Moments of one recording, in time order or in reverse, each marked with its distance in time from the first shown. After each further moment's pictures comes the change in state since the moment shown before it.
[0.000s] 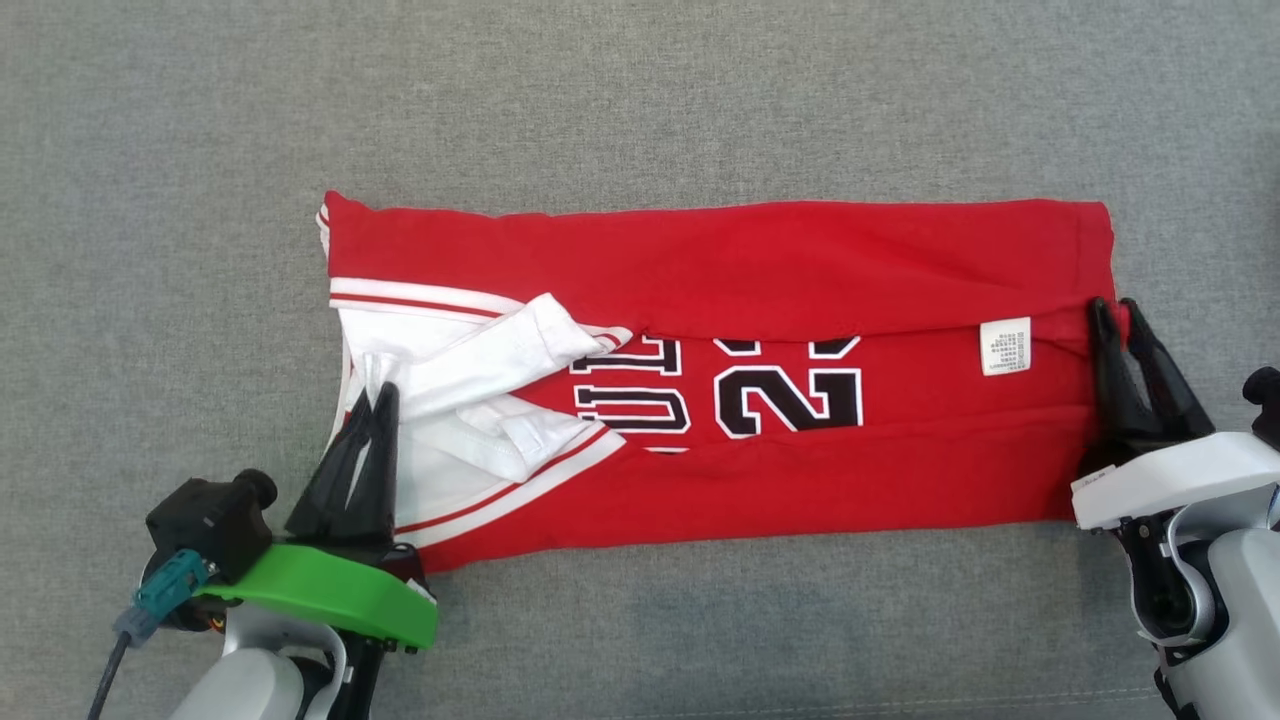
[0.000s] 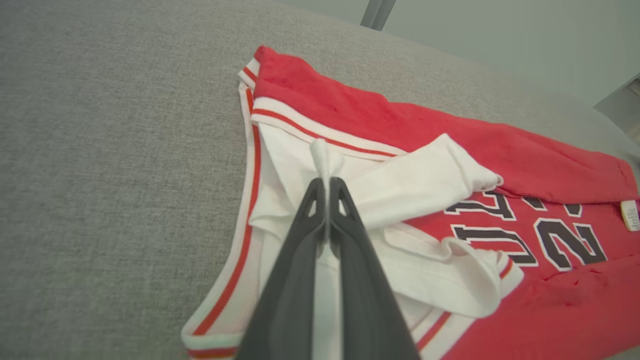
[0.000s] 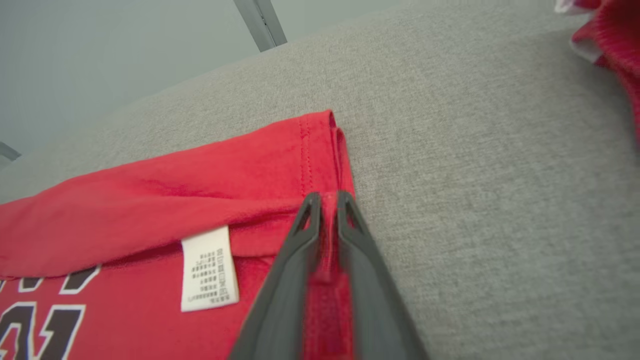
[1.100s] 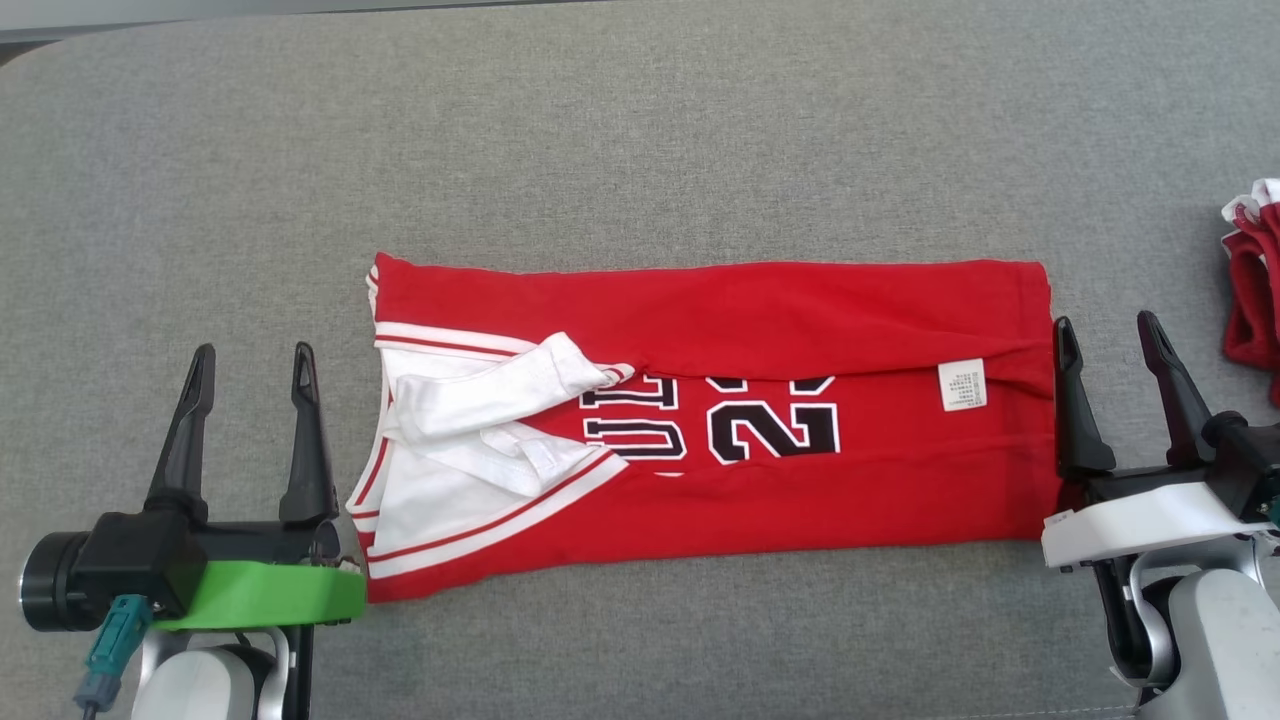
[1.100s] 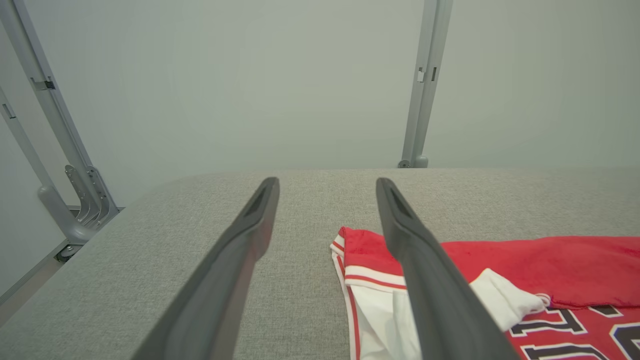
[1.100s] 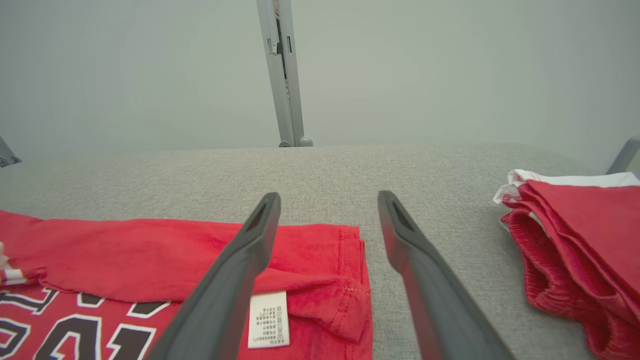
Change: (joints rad) left arm 0.075 -0.197 0.358 0.044 0.466 -0.119 -0.094; right arm 0.081 0.146 -0.119 -0.103 -0.411 0.000 -0.067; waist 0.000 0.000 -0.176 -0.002
